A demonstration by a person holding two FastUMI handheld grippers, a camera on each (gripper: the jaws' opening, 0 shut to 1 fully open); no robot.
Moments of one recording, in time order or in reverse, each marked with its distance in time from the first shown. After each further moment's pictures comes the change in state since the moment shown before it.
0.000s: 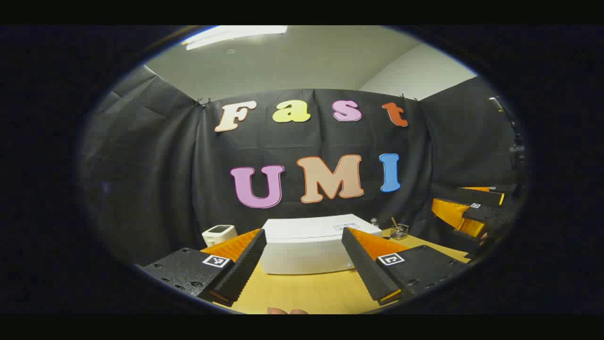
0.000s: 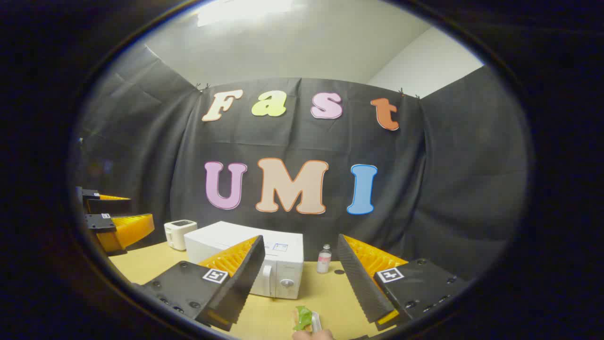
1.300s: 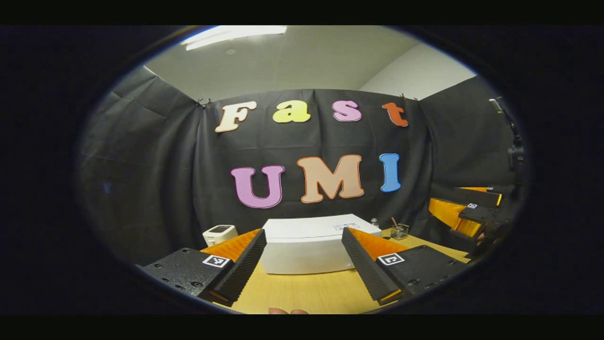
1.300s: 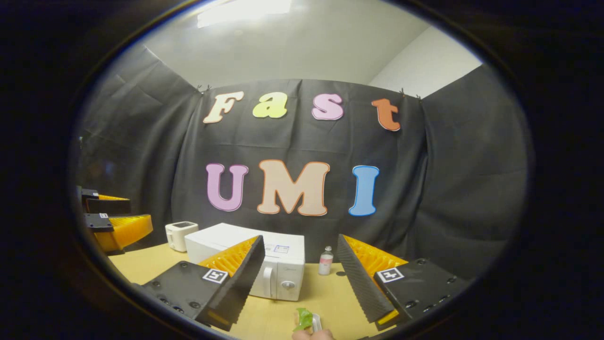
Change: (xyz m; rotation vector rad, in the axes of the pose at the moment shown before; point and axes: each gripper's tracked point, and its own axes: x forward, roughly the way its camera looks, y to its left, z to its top) left arm -0.004 0.001 0.000 0.001 0.003 0.011; right arm 0.002 0.004 0.005 0.003 -0.007 0.021
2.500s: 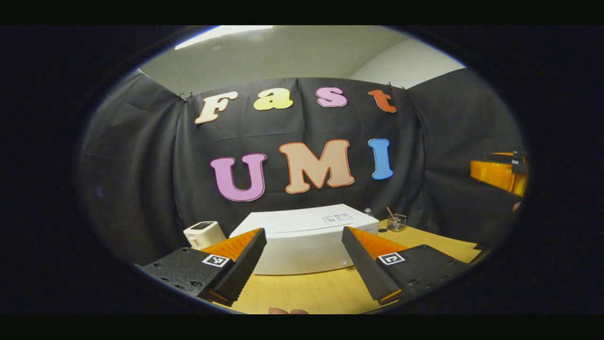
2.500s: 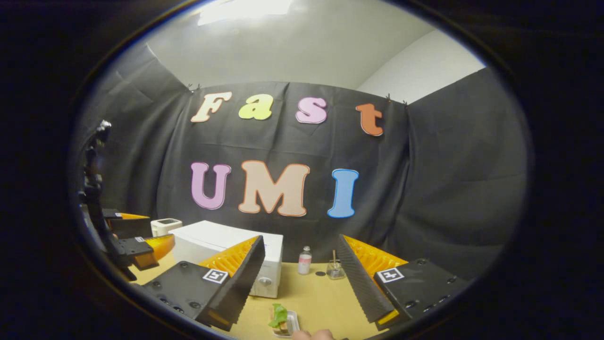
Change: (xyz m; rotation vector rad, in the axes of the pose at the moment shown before) left arm 0.062 -0.041 -0.067 0.027 0.054 -0.083; right arm -0.028 -0.060 0.007 -0.040 -0.009 -0.102
